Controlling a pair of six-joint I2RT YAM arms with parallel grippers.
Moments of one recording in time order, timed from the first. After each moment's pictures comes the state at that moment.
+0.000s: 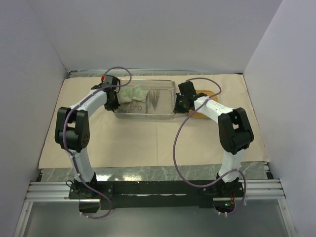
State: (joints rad) left arm -0.20 1.89 1.42 -0.61 -0.23 -0.44; right arm 0.40 1.87 1.32 -0.37 -0.03 0.53
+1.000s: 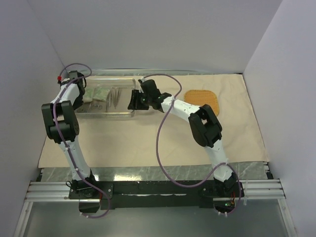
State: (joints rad) left arm 0.18 2.06 1.62 -0.73 -0.62 -0.44; right arm 0.70 2.23 1.77 -0.18 -0.22 0.61
